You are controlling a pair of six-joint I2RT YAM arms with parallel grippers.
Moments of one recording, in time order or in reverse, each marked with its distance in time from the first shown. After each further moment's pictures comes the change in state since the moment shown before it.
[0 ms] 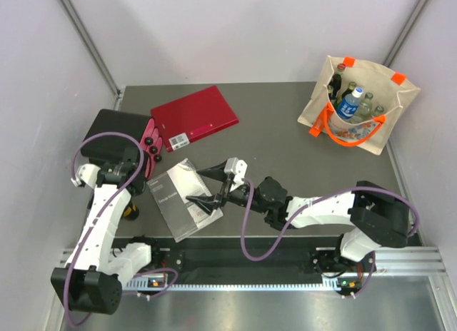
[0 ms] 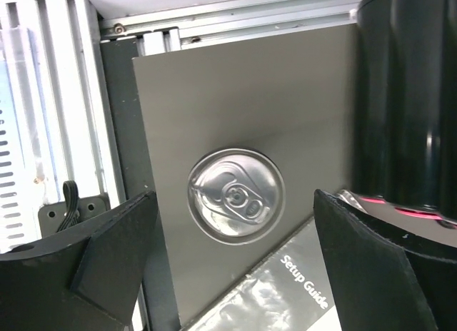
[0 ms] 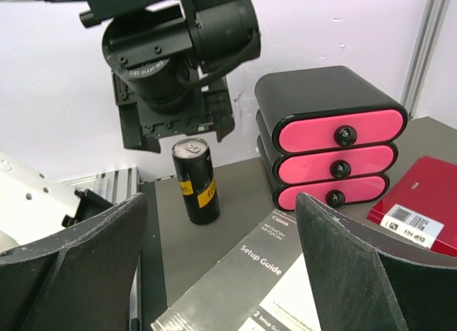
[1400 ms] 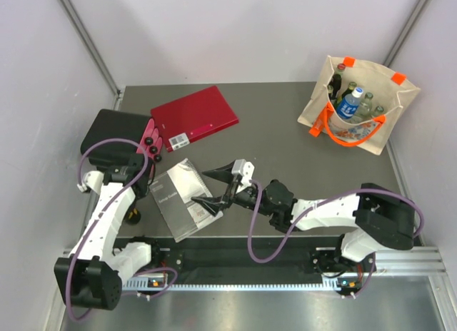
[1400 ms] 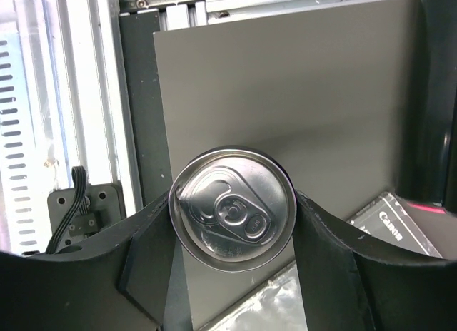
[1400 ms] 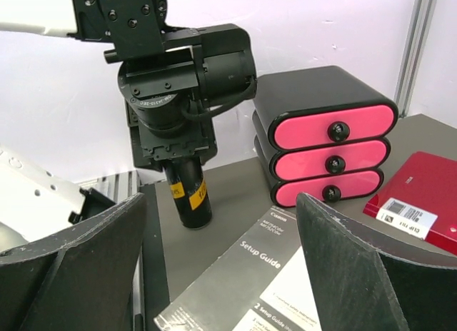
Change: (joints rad) left arm 0.000 0.040 -0.103 0.002 0.021 -0.080; right arm 0.000 -0.038 -0.064 0.040 0.025 0.014
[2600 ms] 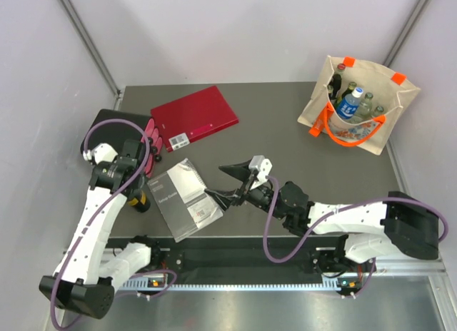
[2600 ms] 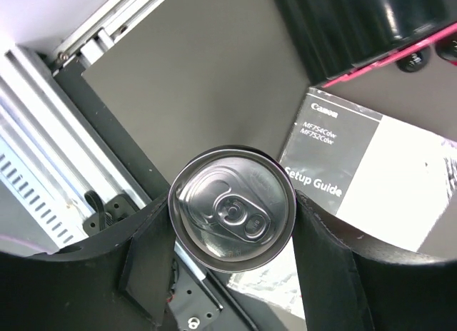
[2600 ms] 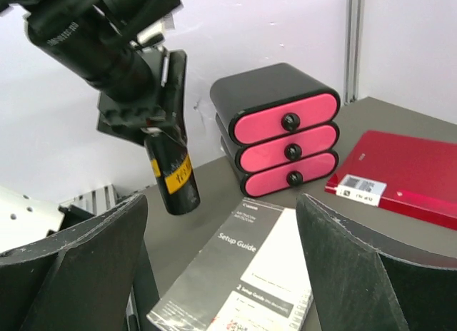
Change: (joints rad) left arm -0.134 -0.058 0.260 -0.019 0.162 0.497; right arm 0.000 -0.190 -0.080 -0.116 0.158 0.032
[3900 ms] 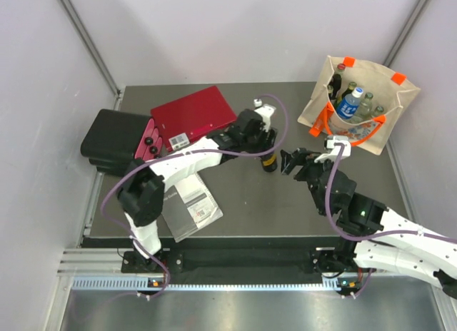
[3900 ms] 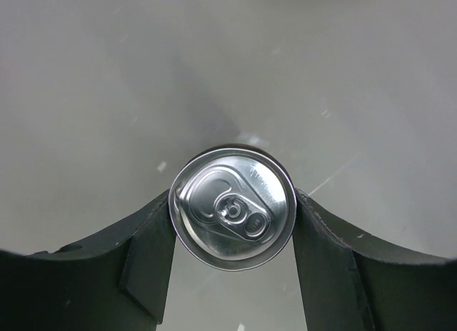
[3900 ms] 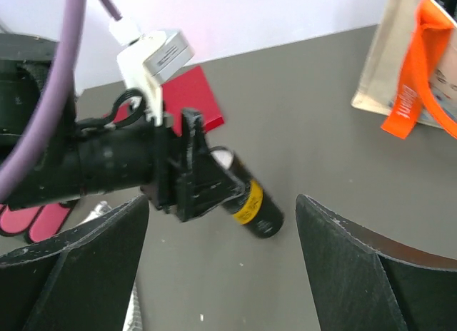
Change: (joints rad) left arm -0.586 0.830 0.347 1.066 0.674 0.776; right arm -0.145 -0.591 0.154 -1.134 0.771 0.279
